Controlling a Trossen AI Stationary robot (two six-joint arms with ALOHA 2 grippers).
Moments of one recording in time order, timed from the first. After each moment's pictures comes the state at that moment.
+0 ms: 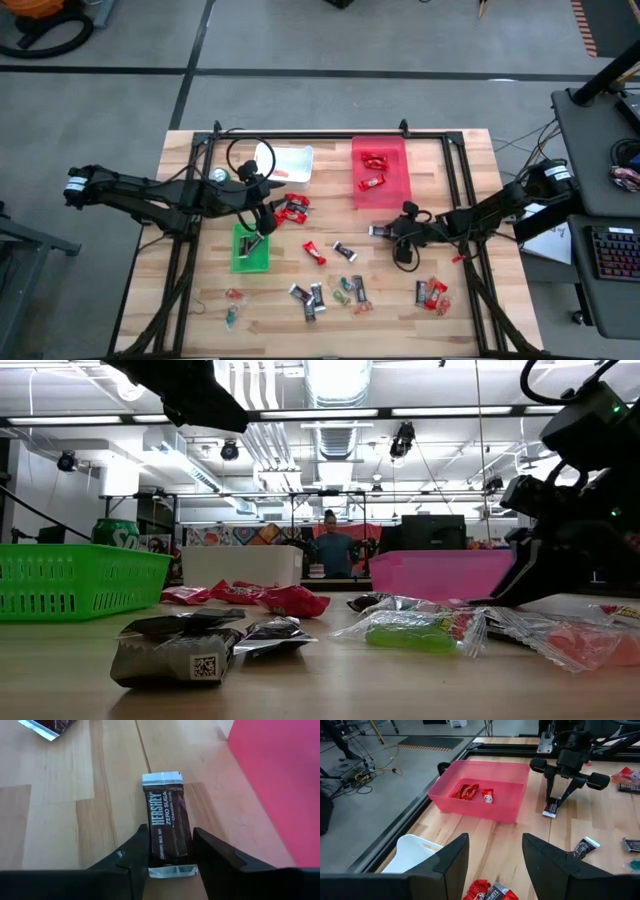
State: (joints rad) left arm -0.10 1.03 0.78 -0.20 -0.49 -0.09; right arm 0.24 1.34 0.17 0.36 0.36 0.27
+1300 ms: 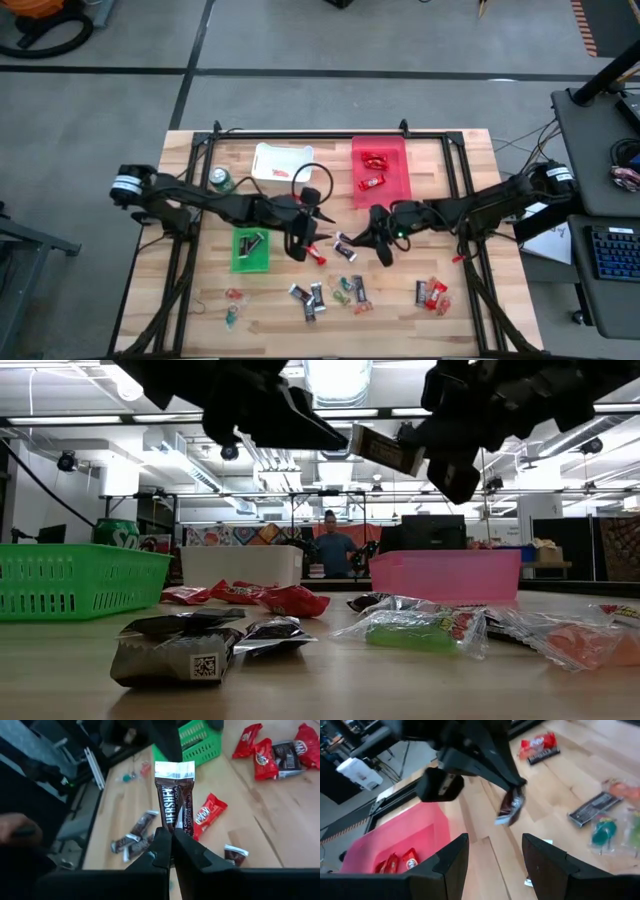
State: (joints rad) left arm -0.10 1.55 0.91 0.23 -0.06 0.46; right arm 0.14 1.32 0.57 0.37 -0.11 0.56
